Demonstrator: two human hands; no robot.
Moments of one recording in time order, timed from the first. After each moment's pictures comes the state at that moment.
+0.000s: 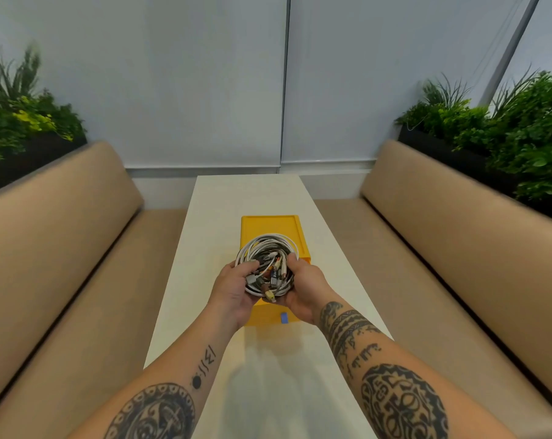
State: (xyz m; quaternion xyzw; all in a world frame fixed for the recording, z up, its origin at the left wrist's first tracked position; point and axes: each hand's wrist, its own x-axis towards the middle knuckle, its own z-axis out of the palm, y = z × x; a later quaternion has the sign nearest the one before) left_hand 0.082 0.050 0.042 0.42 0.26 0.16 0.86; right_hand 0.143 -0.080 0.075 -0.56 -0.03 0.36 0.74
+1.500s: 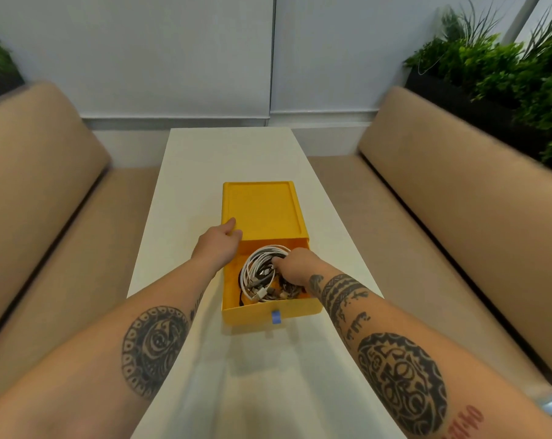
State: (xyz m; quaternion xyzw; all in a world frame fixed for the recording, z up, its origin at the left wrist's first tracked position) left_hand 0.183 0.132 -0.004 0.84 0.30 0.06 0.44; right_hand 0.223 -0.048 0.047 -0.91 -0.14 0.31 0.24
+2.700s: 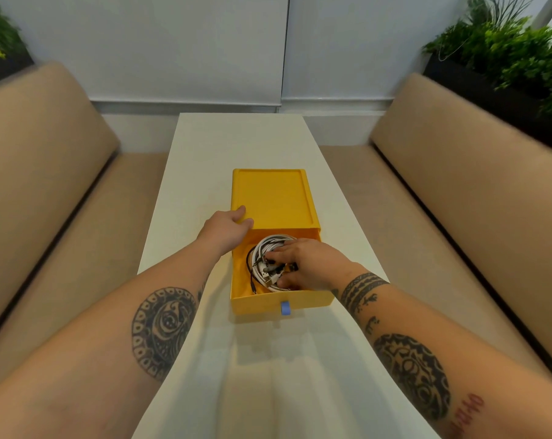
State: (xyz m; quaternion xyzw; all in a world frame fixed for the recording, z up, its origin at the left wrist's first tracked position) left_hand 0.184 0.143 -0.002 0.85 0.30 0.03 0.43; right_hand 0.243 -0.065 0.018 -0.85 -0.50 0.15 0.03
